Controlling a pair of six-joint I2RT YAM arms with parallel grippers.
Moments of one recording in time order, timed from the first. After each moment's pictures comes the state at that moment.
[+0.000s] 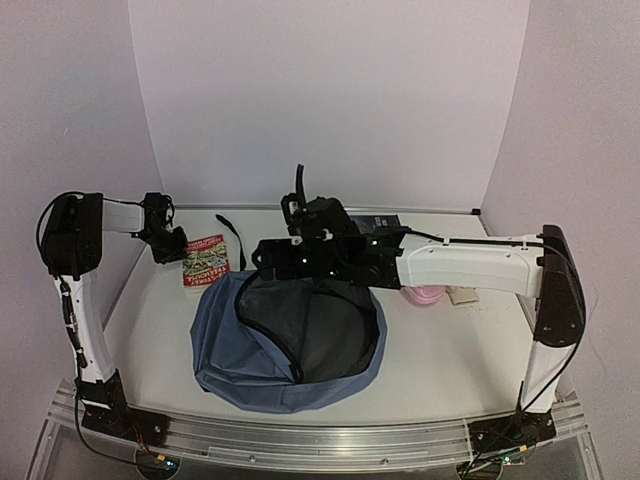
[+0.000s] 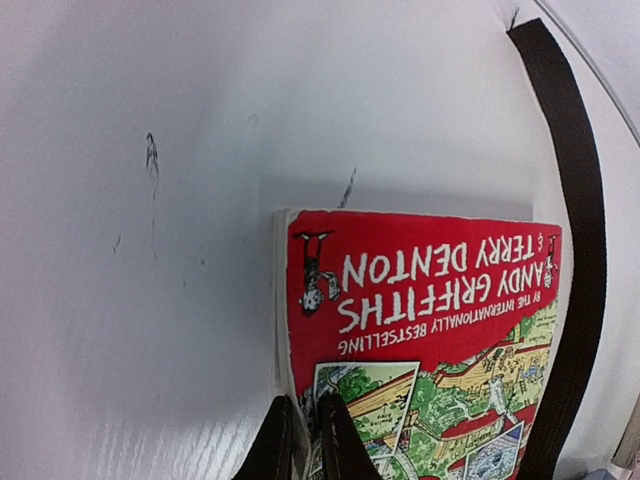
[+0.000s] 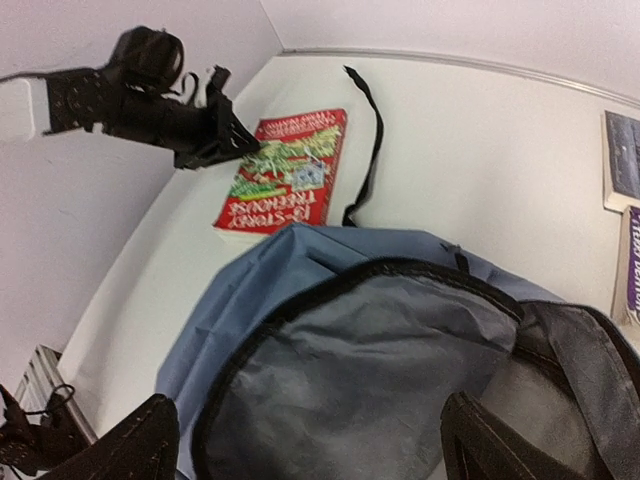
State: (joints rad) left arm 0.00 2.10 1.44 -0.38 0.17 -0.46; right arm 1.10 1.91 1.58 -0.21 0.25 0.57
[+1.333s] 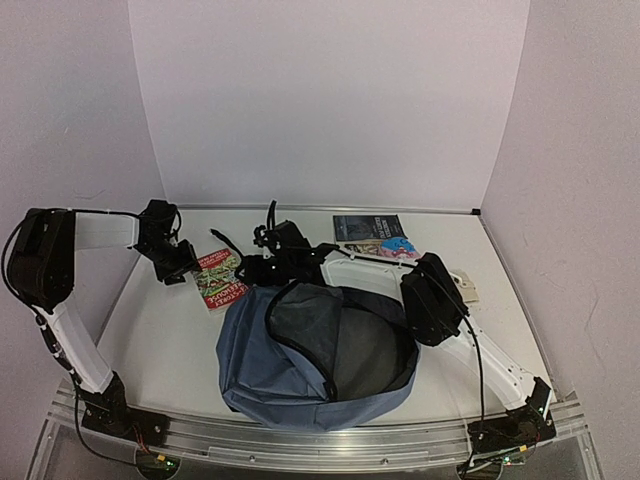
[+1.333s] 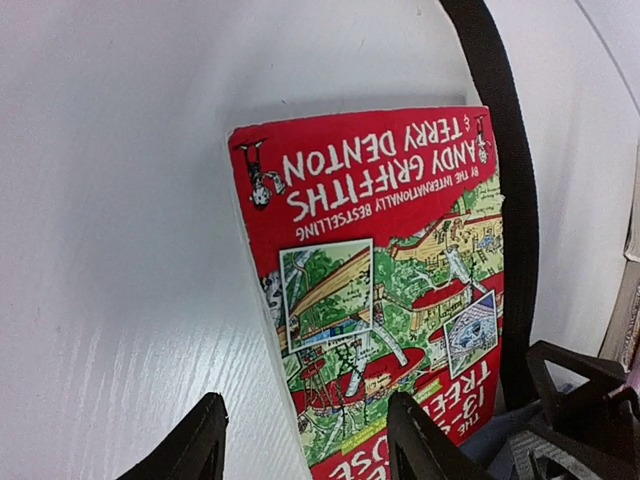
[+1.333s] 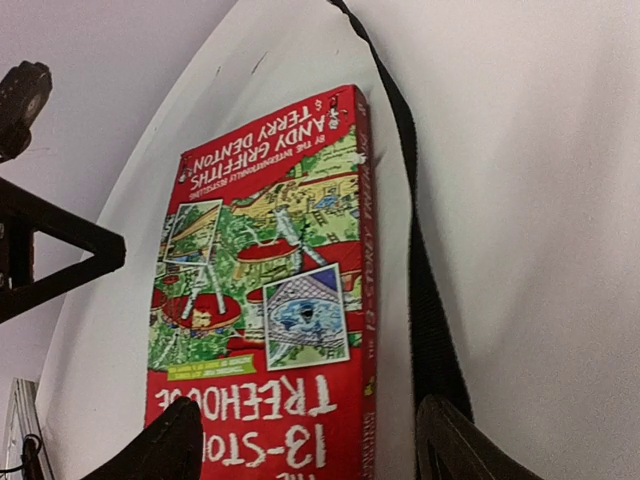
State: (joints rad) left arm -0.16 1.73 1.09 -0.45 0.16 -0.63; right arm 0.92 2.76 2.41 -0.23 -0.16 0.58
